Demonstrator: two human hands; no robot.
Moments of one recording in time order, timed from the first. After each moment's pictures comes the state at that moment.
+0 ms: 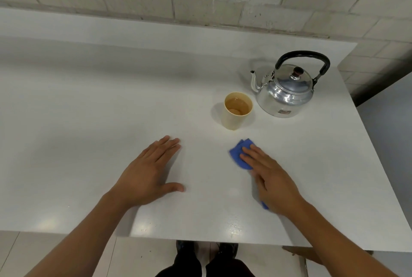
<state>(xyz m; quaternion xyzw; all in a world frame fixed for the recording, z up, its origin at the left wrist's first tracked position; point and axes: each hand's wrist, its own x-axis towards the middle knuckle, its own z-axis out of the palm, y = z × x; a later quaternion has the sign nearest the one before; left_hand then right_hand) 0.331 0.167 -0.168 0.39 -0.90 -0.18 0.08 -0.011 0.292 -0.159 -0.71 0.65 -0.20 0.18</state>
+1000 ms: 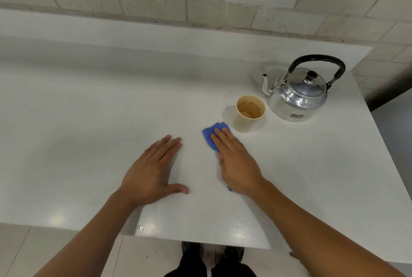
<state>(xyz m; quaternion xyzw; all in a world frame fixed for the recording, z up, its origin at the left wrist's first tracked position) 0.345 0.164 -0.168 0.42 -0.89 -0.15 0.07 0.077 0.210 -0.165 -0.76 0.62 -0.15 0.09</state>
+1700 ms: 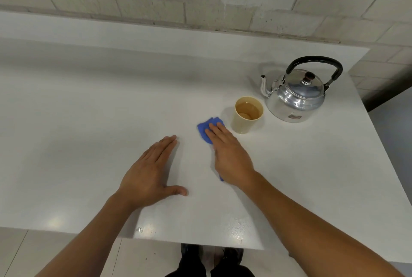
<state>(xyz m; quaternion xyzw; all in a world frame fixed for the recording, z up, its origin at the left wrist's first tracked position) 0.345 0.164 -0.169 0.44 -0.87 -0.19 0.09 0.084 0.185 -0.171 -0.75 0.64 -0.14 0.12</state>
